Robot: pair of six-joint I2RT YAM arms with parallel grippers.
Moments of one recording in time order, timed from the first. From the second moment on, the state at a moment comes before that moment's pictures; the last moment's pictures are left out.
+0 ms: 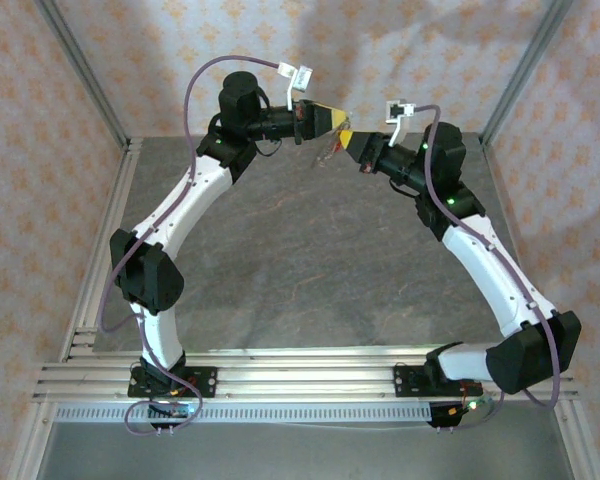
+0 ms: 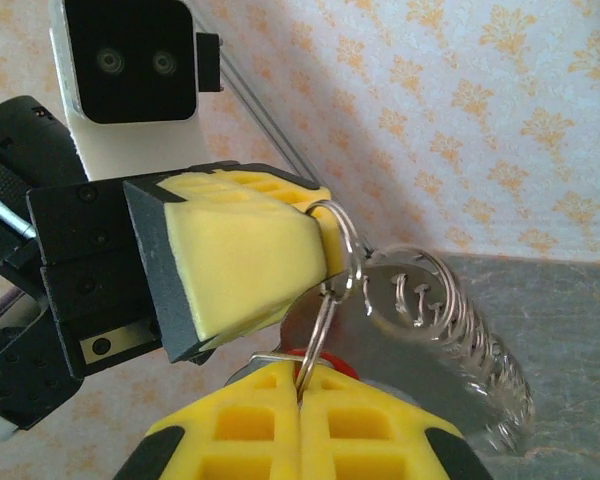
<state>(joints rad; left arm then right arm) -0.41 1.88 1.92 0.04 0.94 -0.59 0.35 1.31 1.31 -0.03 -0.57 0.57</state>
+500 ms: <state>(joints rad) -0.41 1.88 1.90 0.06 0.88 -0.61 0.36 1.37 1.35 -0.02 -0.57 0.59</state>
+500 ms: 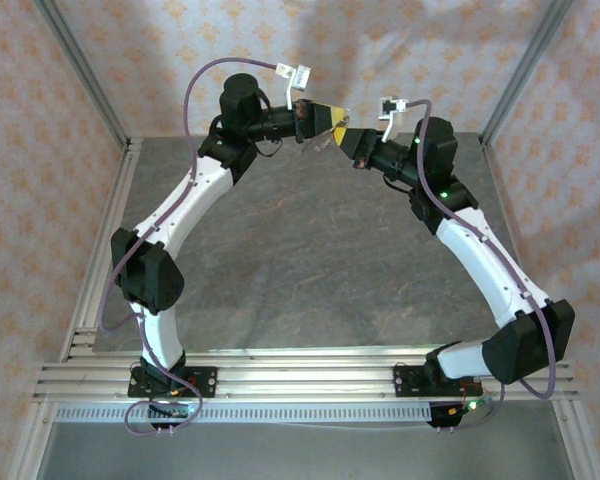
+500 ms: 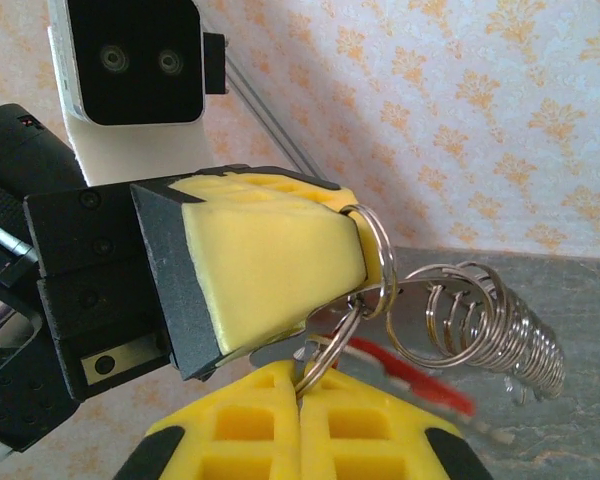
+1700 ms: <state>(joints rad) -0.43 1.90 1.81 0.29 0.80 -0.68 0.22 1.09 1.14 -0.15 -0.53 0.57</state>
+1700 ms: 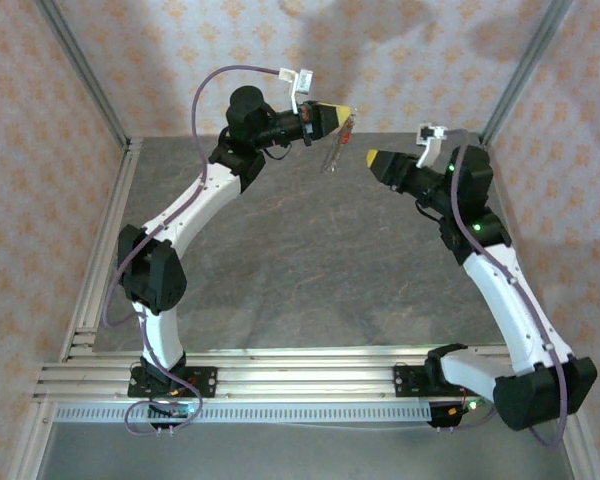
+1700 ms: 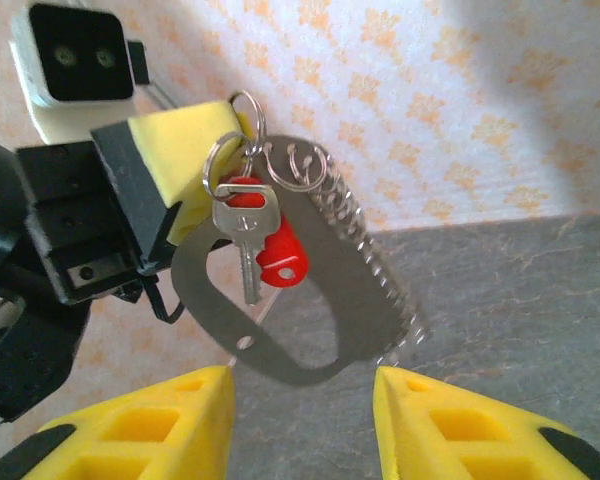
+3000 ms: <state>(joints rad) -0.44 1.88 1.75 0.36 0.78 -0.73 0.25 1.42 1.19 0.54 -0.57 1.10</state>
